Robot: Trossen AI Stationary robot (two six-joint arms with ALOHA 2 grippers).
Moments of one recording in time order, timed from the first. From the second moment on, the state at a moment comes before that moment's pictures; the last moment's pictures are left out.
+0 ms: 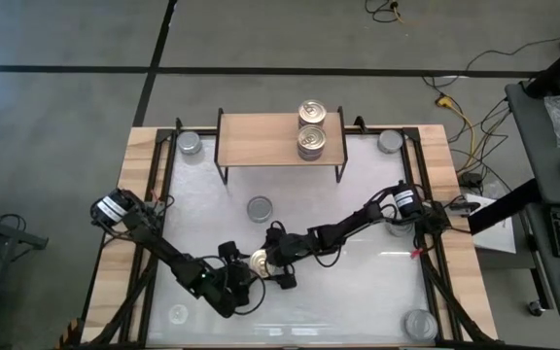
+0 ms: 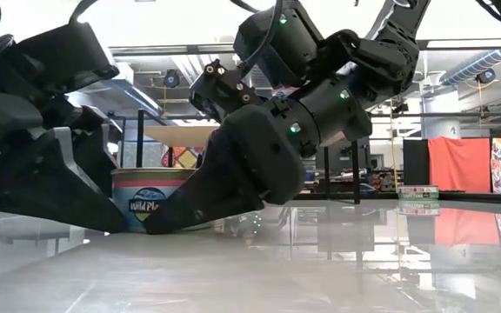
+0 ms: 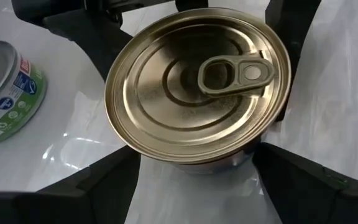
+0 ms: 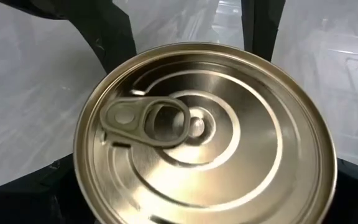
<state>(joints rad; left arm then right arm) -0.66 1.85 0.83 -0.06 -0.79 -0.66 0.22 2.24 1.20 0.50 -0.07 -0.03</state>
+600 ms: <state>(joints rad) -0.63 1.85 0.82 0.01 -0.80 -0.61 0.22 2.24 1.21 0.51 -0.05 0.00</state>
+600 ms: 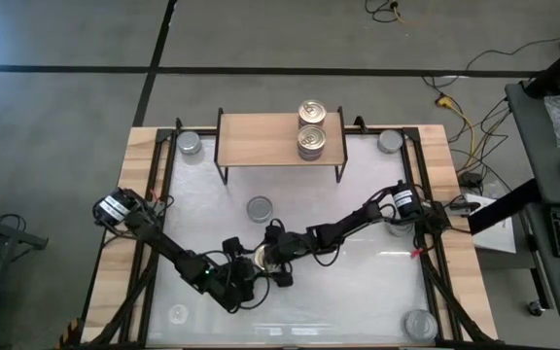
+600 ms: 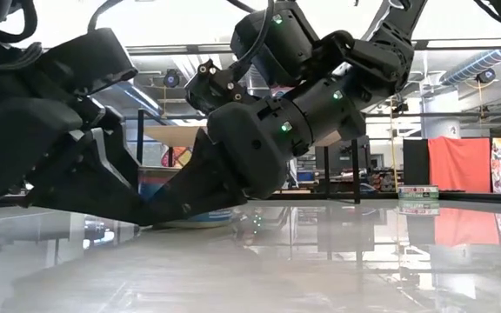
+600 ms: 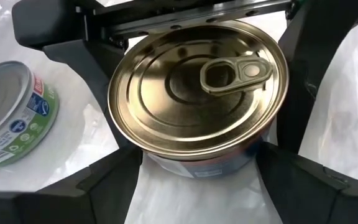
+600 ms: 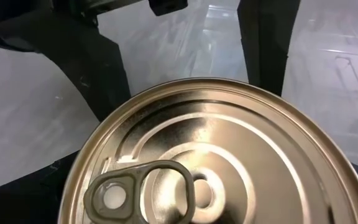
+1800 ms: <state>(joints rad) -0.65 1.65 0.74 -0.08 -0.75 -0.64 -0.02 1.53 1.24 -0.30 0.09 -0.18</state>
